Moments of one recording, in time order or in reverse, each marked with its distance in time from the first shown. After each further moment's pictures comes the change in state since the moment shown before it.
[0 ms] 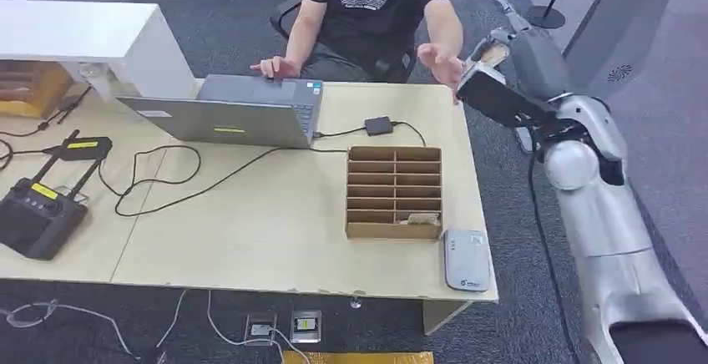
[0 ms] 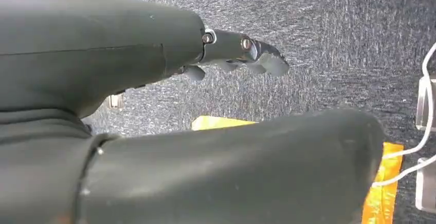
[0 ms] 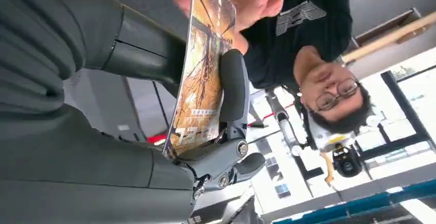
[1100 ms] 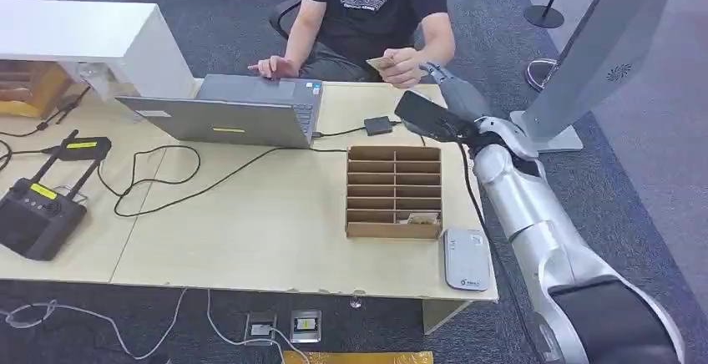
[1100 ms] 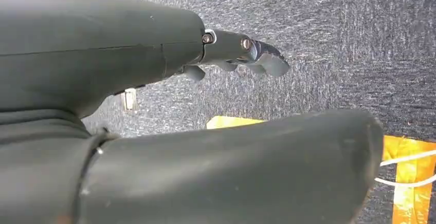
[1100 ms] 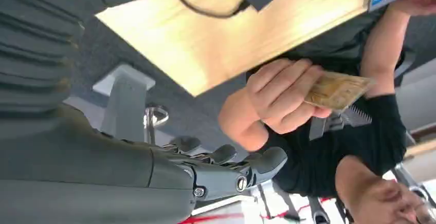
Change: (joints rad) left arm 0.008 -0.002 -0.084 0.000 0.060 0.001 0.027; right arm -0.098 0.198 0.010 0.525 0.052 0.000 -0.026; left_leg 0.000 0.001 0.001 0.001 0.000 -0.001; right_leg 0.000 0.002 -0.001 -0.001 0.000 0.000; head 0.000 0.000
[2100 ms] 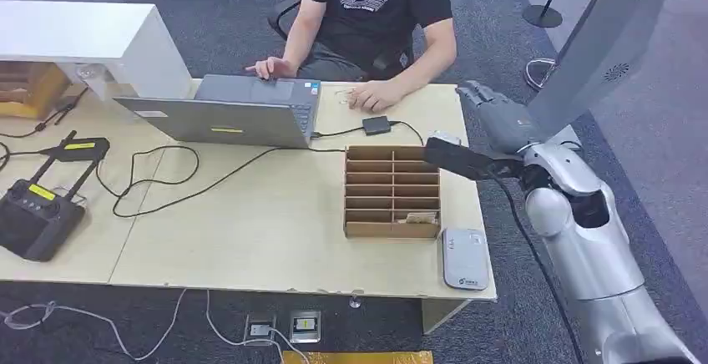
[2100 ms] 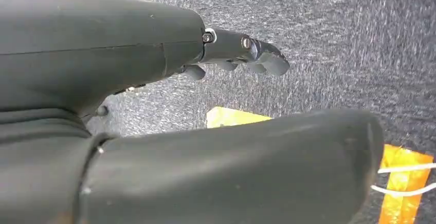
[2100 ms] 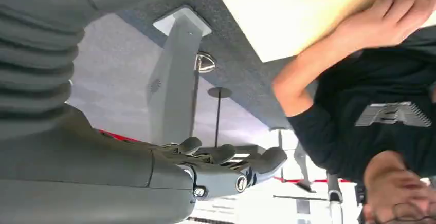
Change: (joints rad) left arm 0.007 0.014 -0.013 0.011 0.127 -0.008 0.008; right arm 0.294 -0.285 0.080 -0.730 0.131 0.275 0.254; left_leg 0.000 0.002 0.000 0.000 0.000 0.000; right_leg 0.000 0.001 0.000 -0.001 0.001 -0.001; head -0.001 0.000
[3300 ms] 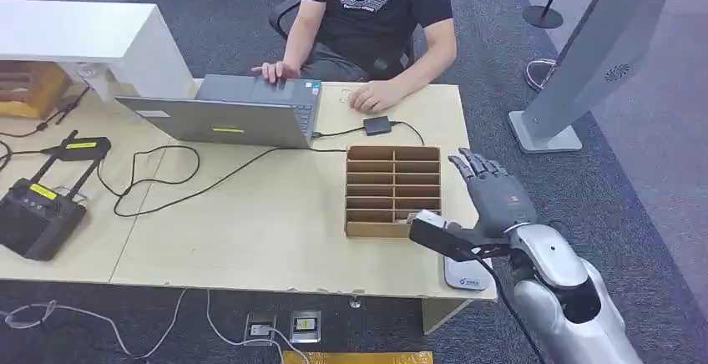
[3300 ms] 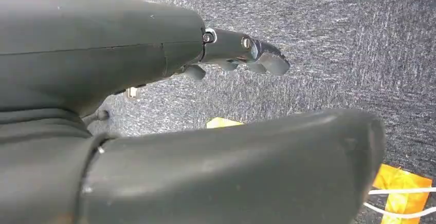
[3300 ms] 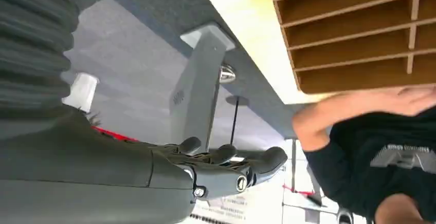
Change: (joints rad) left arm -0.005 0.021 -0.006 0.000 0.010 0.032 0.011; right arm 0.354 -0.036 0.026 -0.317 0.114 -0.037 0.137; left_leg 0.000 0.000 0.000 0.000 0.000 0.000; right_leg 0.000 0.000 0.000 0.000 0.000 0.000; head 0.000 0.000
